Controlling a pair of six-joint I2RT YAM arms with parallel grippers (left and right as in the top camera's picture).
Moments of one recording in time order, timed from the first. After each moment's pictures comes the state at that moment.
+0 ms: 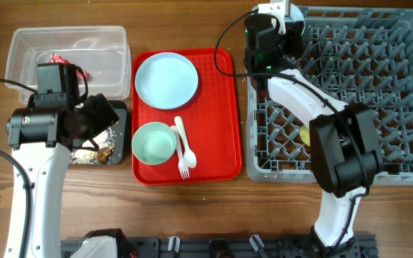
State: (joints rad) left arm 0.06 1.27 1.25 -1.16 -0.02 -0.57; right arm 0.36 2.06 1.41 0.23 1.08 -0.34
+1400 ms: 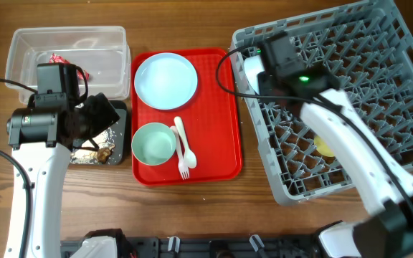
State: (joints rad) left arm 0.06 1.27 1.25 -1.16 -0.02 -0.57; right arm 0.40 1.58 1.41 -0.93 0.33 0.23
